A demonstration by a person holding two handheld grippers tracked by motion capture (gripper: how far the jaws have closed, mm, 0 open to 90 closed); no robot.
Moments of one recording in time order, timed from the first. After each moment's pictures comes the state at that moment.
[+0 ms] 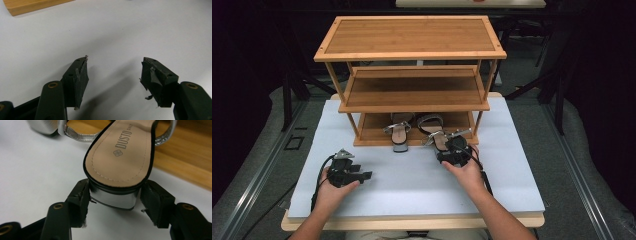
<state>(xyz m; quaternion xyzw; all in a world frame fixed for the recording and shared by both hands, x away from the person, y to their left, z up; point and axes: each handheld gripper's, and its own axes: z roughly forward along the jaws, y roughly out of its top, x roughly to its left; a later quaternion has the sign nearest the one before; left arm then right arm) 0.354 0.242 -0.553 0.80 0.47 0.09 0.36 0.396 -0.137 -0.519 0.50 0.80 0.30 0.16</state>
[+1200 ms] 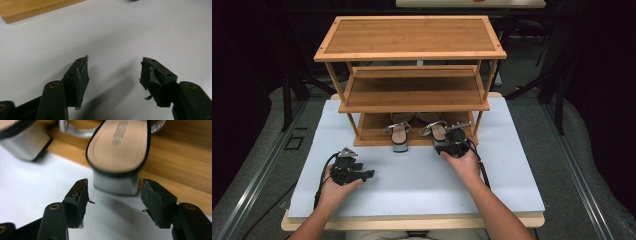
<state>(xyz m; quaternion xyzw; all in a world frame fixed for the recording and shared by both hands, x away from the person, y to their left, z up) 0.362 0.230 -0.553 0.81 0.46 0.11 0.35 0.426 -0.140 -0.529 0.51 0.78 0.32 0.15</state>
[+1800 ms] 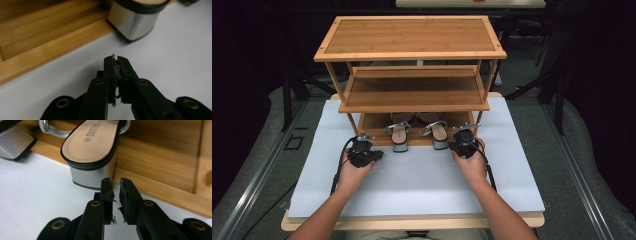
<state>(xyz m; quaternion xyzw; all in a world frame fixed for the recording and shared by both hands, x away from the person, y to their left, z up) 0.409 0.185 -0.538 0.81 0.45 0.13 0.35 0.423 -0.159 -0.528 0.52 0.77 0.33 0.18</state>
